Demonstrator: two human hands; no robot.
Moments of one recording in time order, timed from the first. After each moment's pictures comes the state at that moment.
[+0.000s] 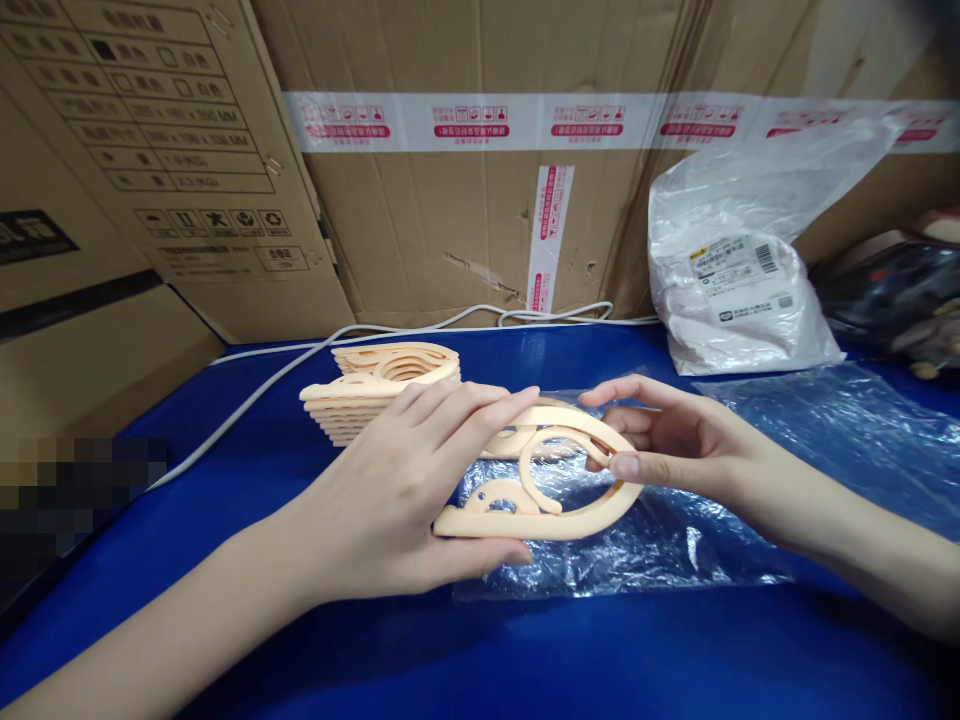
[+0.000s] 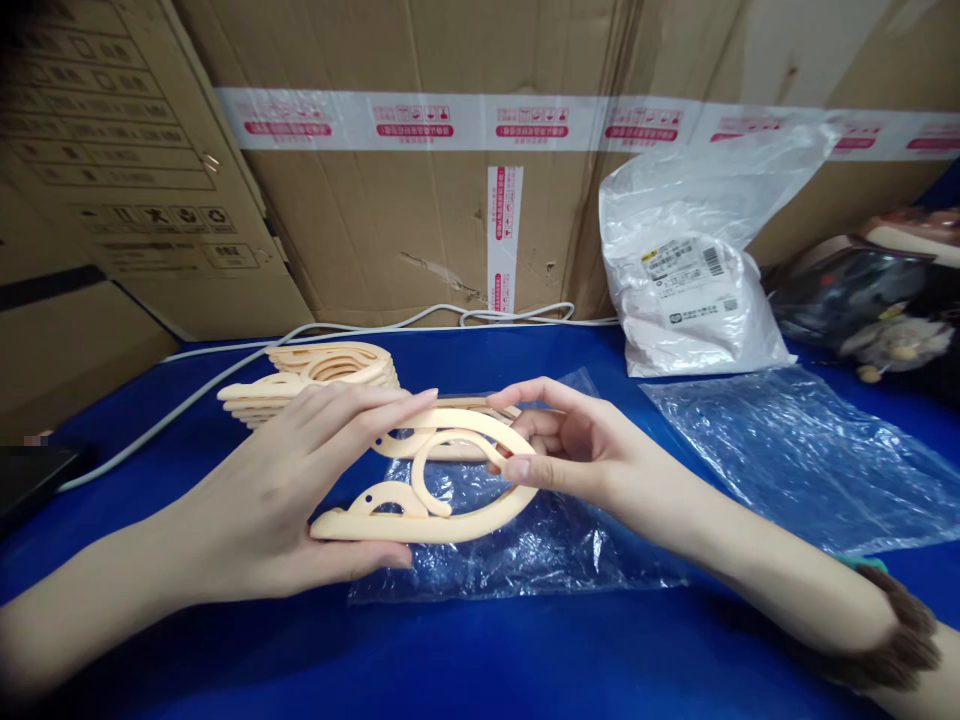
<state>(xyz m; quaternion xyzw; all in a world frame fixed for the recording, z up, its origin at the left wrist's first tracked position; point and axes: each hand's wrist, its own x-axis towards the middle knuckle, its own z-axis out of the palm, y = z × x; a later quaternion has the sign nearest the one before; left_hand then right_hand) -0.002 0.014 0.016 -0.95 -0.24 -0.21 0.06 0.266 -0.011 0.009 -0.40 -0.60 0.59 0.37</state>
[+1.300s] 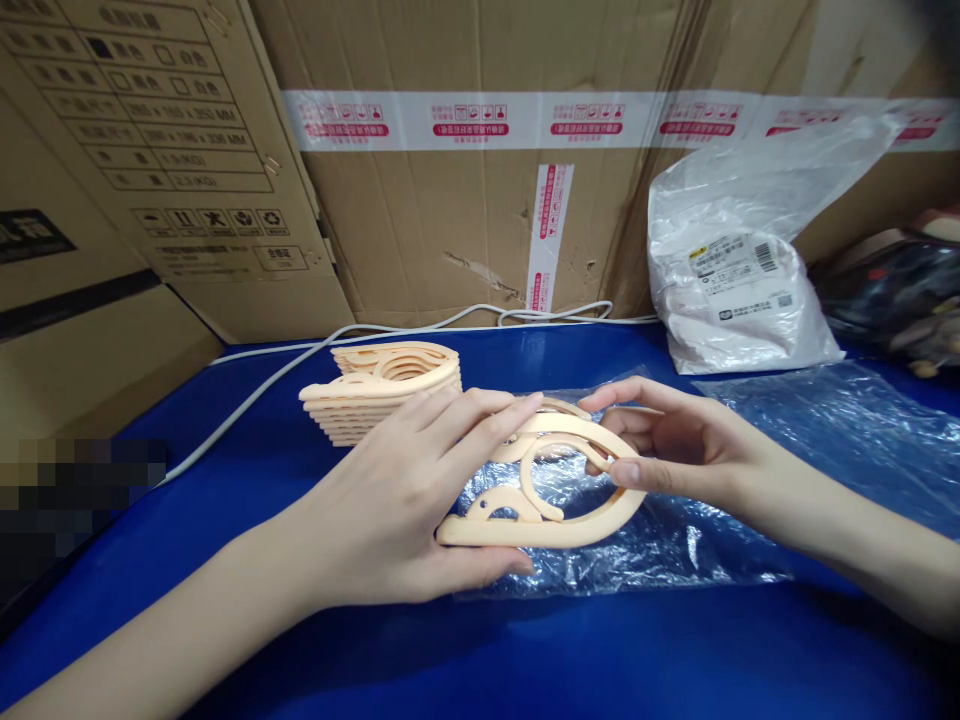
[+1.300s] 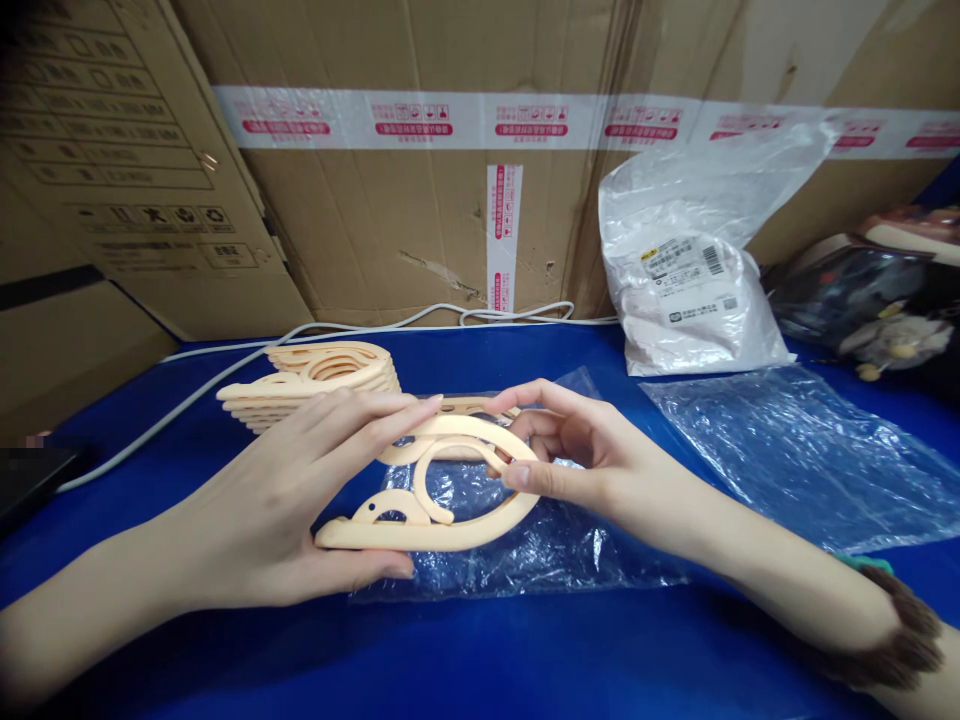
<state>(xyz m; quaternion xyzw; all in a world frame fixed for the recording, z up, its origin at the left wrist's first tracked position) -0.001 0.012 0.015 -0.95 -0.24 -0.20 0.03 0.267 -0.014 0.014 -0.40 -0.64 0.56 0.35</state>
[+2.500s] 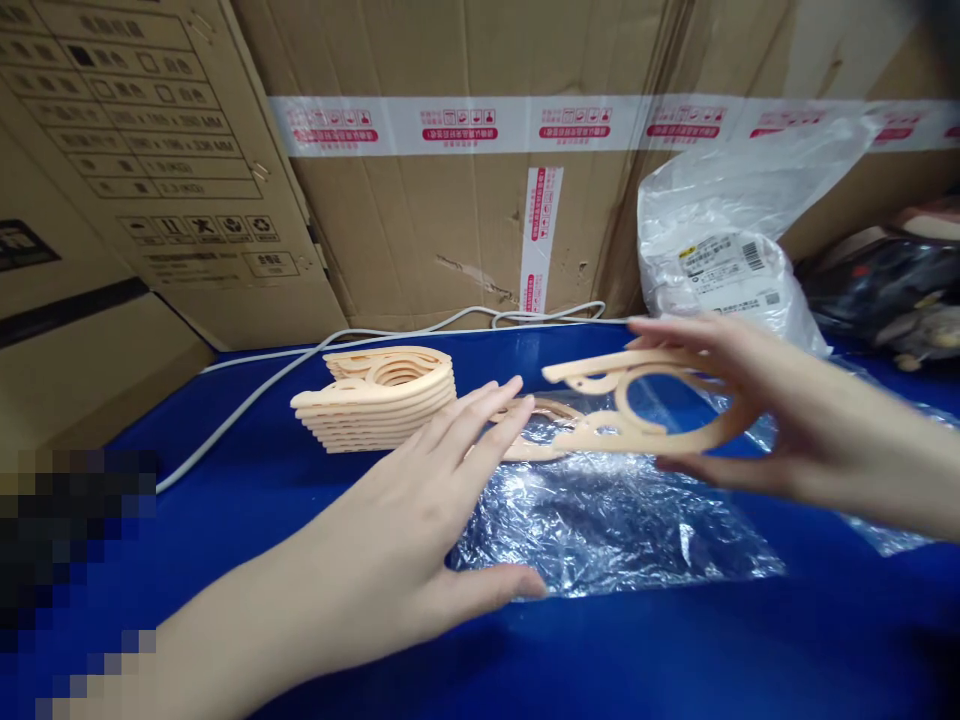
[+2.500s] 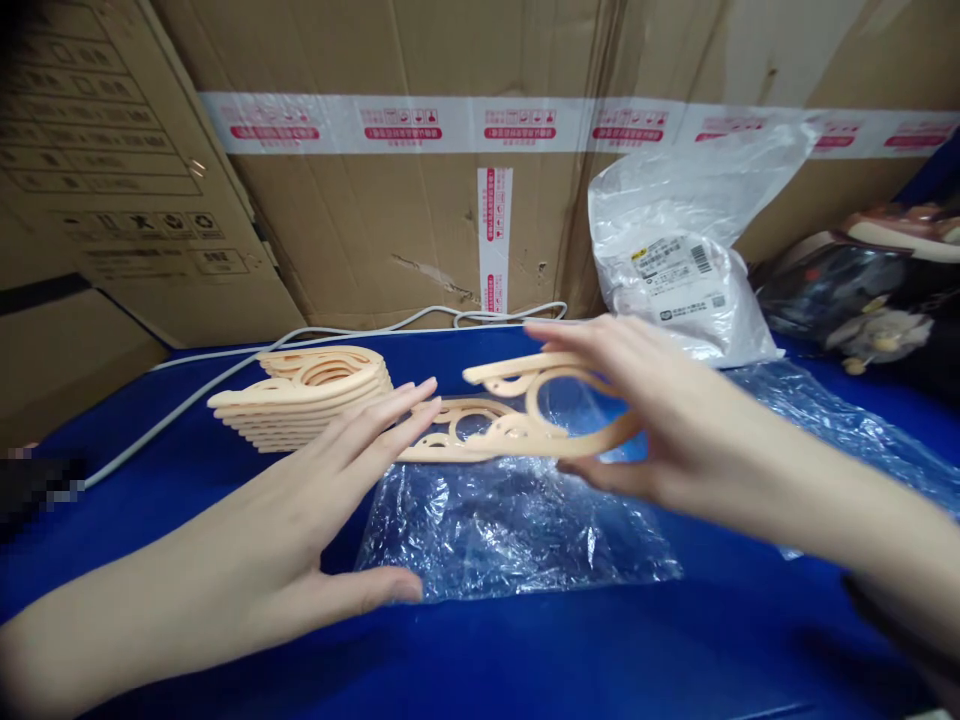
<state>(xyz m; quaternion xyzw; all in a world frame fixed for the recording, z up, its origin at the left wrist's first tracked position) 0.007 -0.001 0.020 -0.95 -0.29 -0.12 -0.02 0.307 -0.017 0.042 -0.48 -0.85 0.04 0.23</state>
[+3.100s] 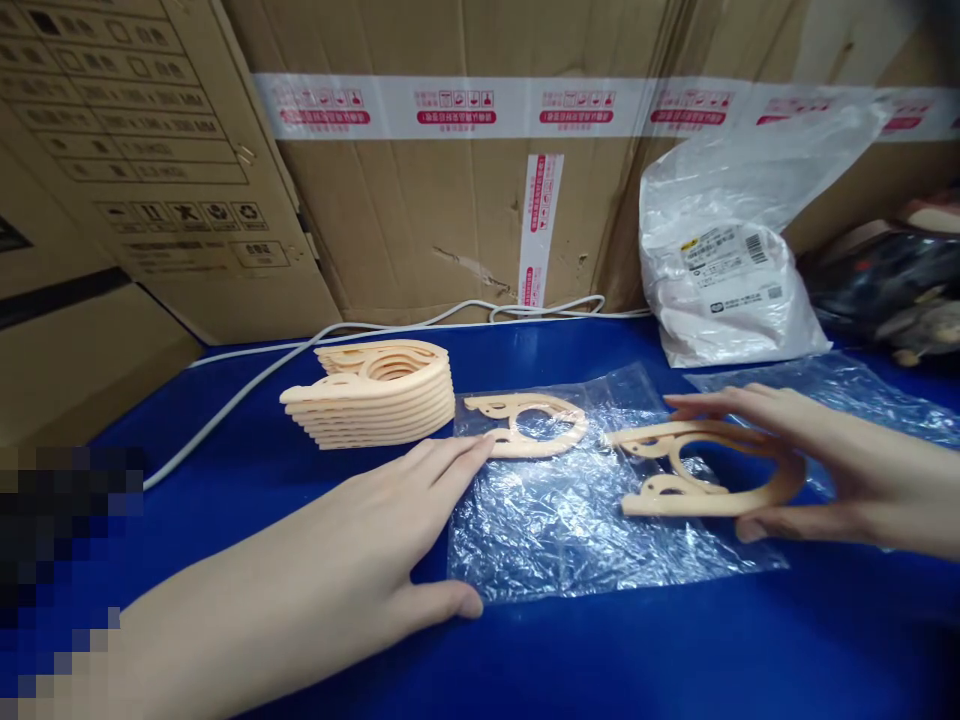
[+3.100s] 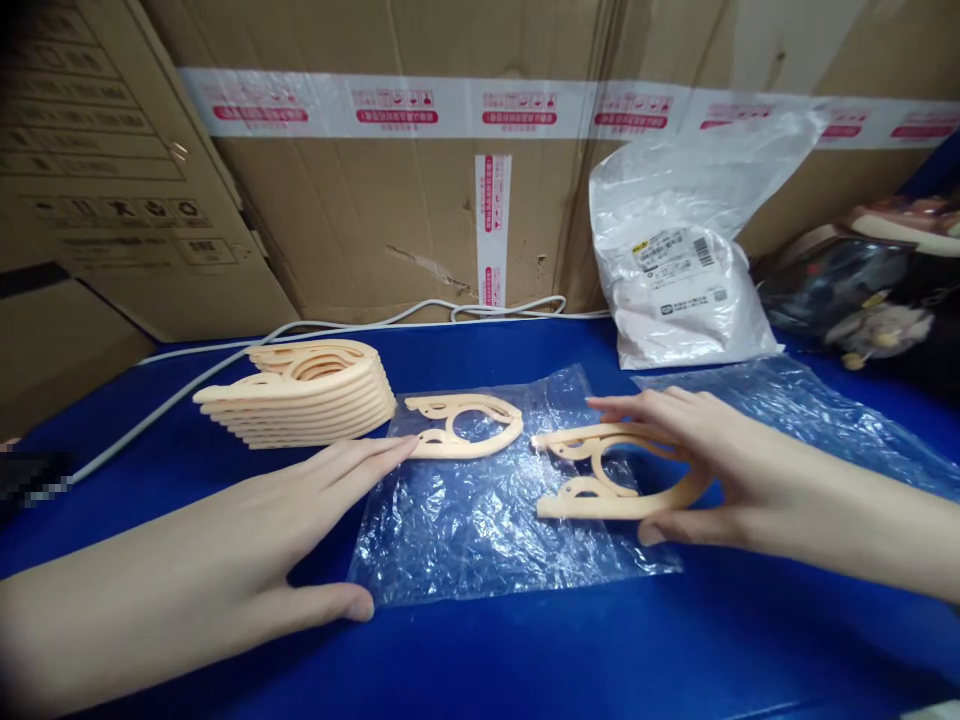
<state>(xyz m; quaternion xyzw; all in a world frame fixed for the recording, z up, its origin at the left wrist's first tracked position) -0.009 0.000 0.021 -0.91 -0.39 0.02 -0.15 0.386 -0.033 -0.007 -0.57 -0.76 0.29 0.16</state>
